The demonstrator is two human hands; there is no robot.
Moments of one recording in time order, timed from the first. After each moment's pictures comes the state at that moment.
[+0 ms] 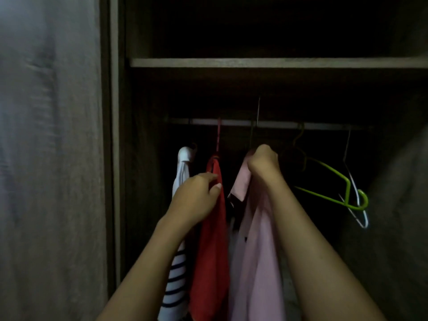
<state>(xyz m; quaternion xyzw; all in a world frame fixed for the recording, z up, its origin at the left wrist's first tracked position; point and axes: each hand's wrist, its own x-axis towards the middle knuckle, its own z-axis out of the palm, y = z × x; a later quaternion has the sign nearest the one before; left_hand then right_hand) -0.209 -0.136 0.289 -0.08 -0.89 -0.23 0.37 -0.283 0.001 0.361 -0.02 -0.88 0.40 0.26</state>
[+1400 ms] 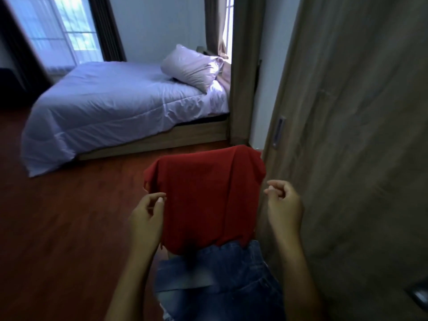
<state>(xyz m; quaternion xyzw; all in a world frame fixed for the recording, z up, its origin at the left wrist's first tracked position) 0.333 -0.401 0.004 0.57 -0.57 -0.30 0.52 0.095 -0.353 0.035 0.34 -0.70 0.61 -0.16</state>
